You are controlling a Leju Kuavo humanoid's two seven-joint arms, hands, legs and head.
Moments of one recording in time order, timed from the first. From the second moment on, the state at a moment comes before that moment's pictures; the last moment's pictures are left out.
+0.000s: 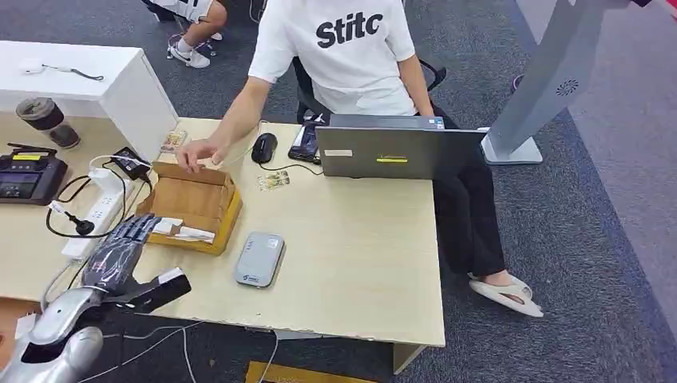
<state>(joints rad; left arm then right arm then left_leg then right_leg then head) -0.02 0.45 -0.10 -1.45 -1.05 0.14 -0.05 -0.07 0.18 -1.04 -0.24 1.41 -0.23 -0.06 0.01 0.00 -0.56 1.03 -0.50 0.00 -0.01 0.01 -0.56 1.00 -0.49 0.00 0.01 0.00</state>
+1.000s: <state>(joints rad) -0.10 0.46 -0.10 -1.33 -1.03 0.14 -0.08 -0.08 0.18 -1.01 -0.24 1.42 -0.23 -0.05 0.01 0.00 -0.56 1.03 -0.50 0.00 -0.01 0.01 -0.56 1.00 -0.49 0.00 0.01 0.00</state>
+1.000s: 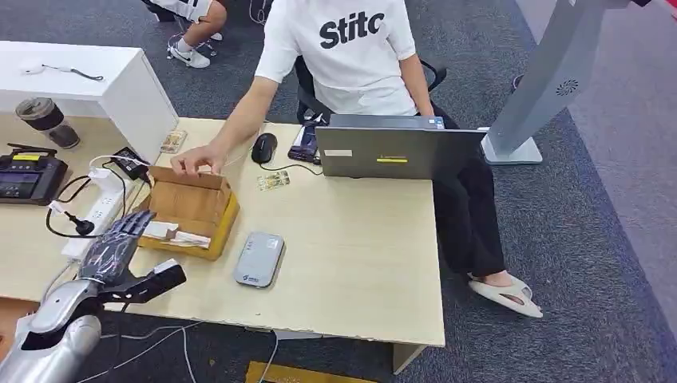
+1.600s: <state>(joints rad) -0.20 0.44 -0.10 -1.24 -1.05 0.14 -0.12 -0.10 0.18 -0.99 -0.24 1.44 -0.22 -0.05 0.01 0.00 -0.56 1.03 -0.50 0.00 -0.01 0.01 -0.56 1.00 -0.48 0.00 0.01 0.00</state>
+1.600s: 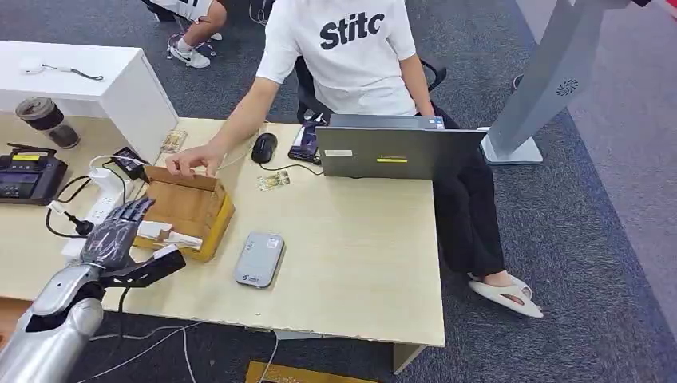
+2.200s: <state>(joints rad) -0.31 0.38 -0.23 -1.20 -1.03 0.12 -0.13 -0.10 0.18 -0.97 -0.24 1.44 -0.22 -0.04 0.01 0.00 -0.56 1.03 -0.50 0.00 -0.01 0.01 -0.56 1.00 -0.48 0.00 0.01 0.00</state>
